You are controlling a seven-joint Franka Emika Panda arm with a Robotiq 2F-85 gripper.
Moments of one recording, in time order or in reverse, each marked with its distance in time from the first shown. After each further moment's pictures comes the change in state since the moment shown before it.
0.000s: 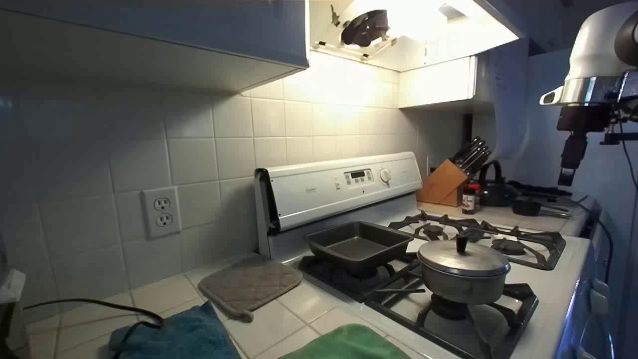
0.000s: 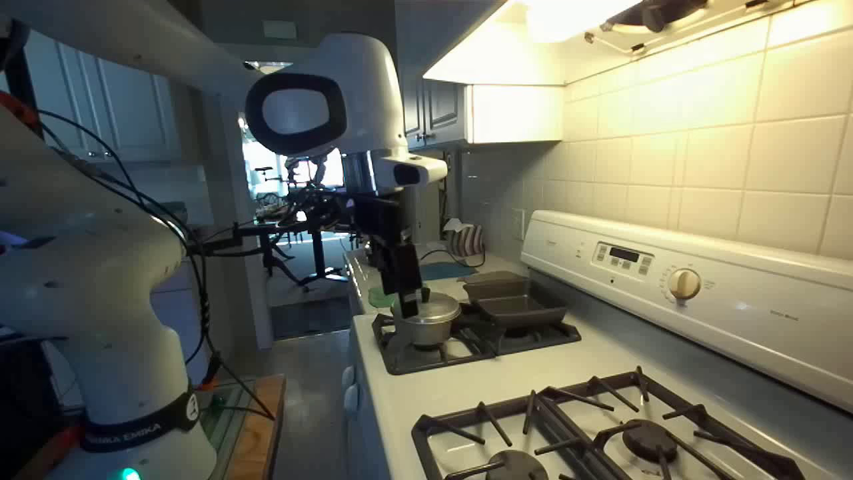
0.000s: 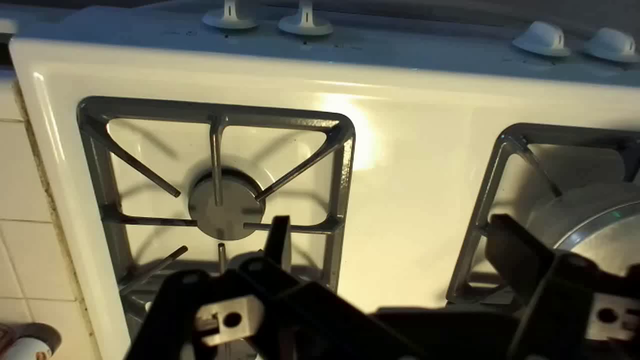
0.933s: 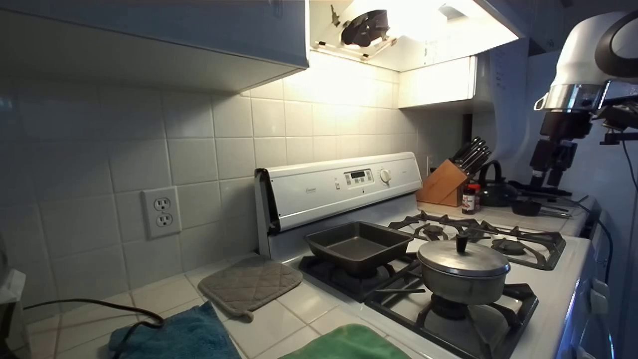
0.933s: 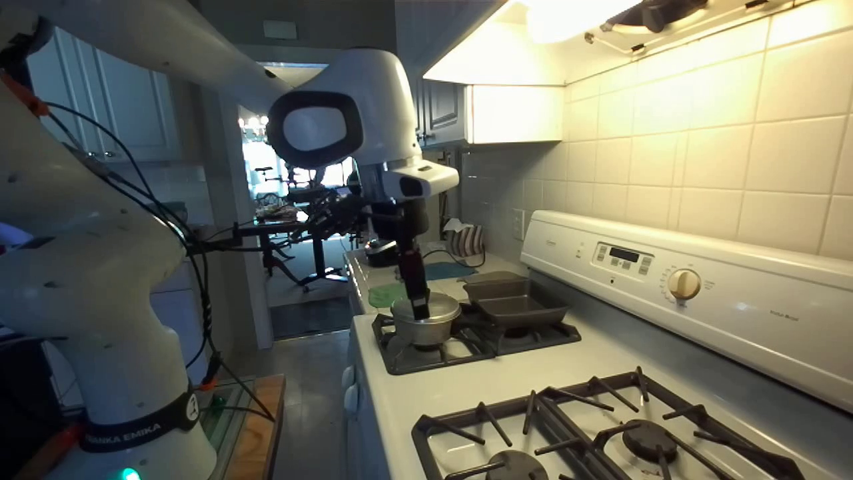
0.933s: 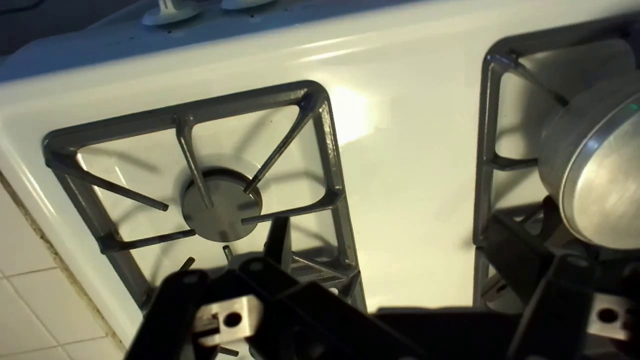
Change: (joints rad) arm -0.001 0.099 0.037 0.023 0.086 0.123 0.246
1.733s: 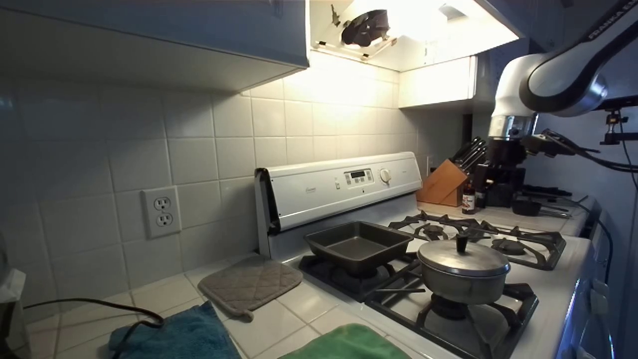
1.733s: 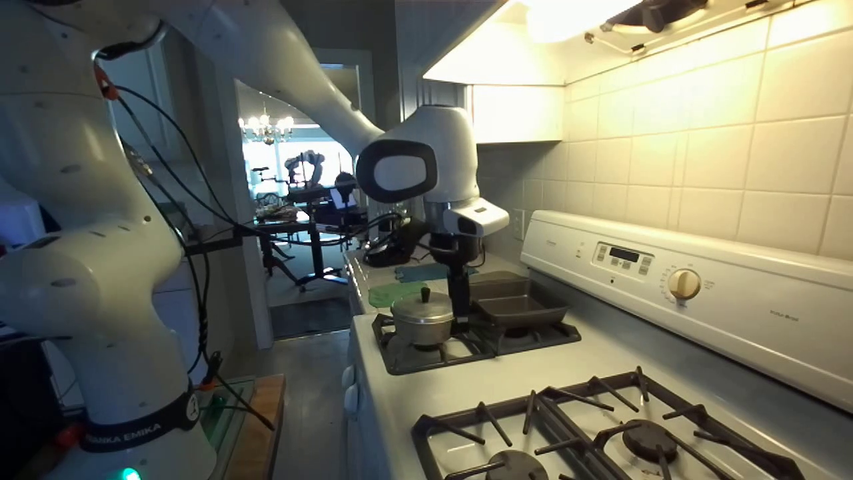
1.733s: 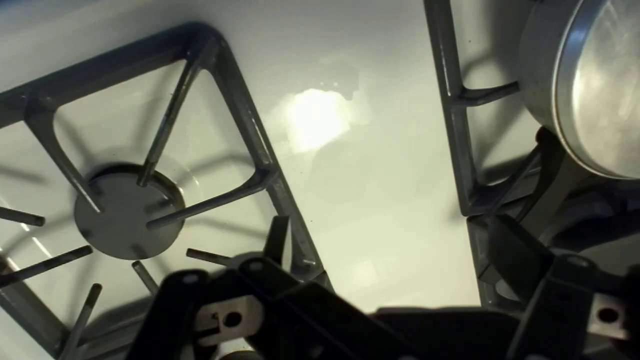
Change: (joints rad) arm 0.032 0.399 0.090 0.225 0.107 0.113 0.171
